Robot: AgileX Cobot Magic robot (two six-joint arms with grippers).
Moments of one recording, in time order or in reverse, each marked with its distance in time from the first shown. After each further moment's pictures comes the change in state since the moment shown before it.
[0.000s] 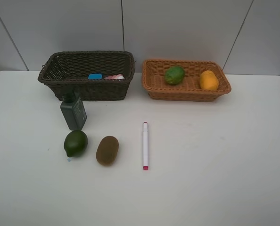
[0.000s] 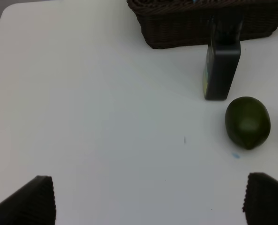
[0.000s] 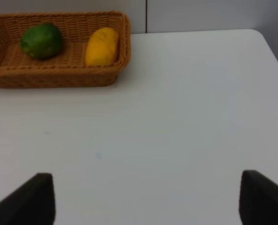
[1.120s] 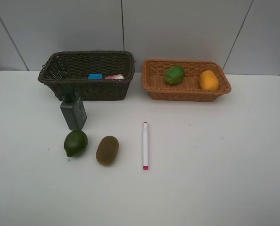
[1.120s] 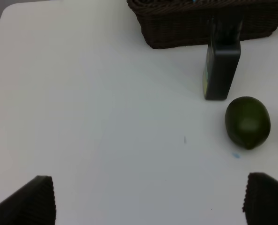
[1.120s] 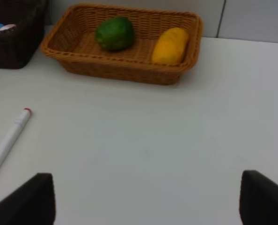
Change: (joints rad) left arm 0.000 0.000 0.000 0.000 0.000 0.000; right arm 0.223 0.000 0.000 -0.001 0.000 0.007
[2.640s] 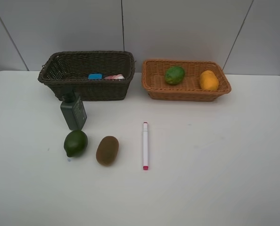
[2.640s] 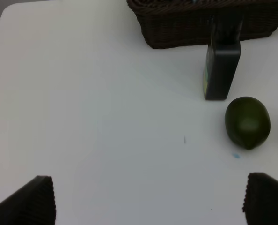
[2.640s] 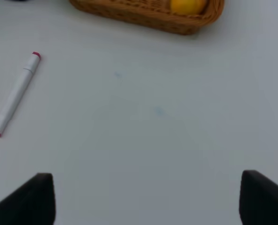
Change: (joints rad) left arm 0.000 0.000 0.000 0.000 0.000 0.000; right arm 0.136 0.387 -0.203 -0.040 0.096 0.025
